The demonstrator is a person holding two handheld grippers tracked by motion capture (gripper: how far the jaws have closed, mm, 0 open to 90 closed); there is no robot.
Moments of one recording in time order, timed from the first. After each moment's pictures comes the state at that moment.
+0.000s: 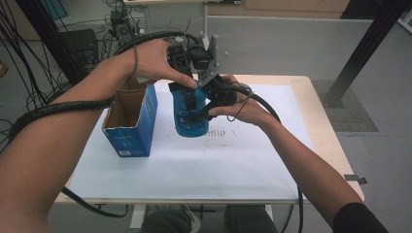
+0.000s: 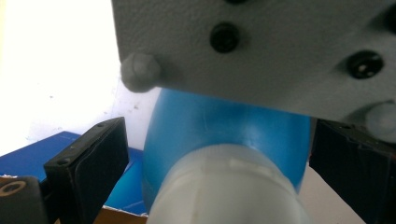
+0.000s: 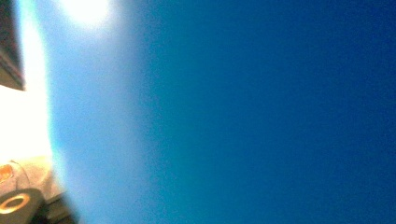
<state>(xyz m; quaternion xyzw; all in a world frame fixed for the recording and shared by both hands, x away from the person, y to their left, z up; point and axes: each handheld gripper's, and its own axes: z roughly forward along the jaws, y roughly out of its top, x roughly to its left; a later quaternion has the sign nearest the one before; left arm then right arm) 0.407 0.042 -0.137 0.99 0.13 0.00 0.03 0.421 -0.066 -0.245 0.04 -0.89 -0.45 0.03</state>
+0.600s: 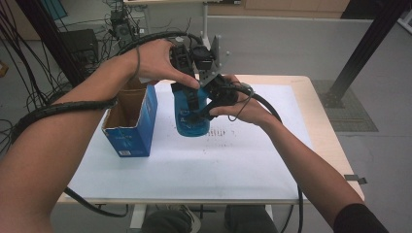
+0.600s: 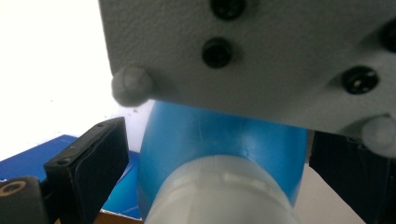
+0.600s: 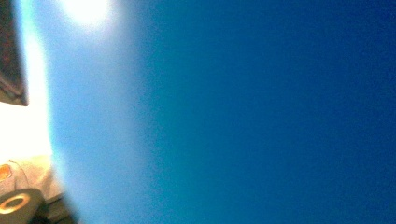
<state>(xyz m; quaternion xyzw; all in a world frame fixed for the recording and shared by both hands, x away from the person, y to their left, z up) 0.406 0.038 -0.137 0.99 0.13 0.01 0.03 0.420 -0.069 -0.243 0.04 -0.89 -0.45 0.02</state>
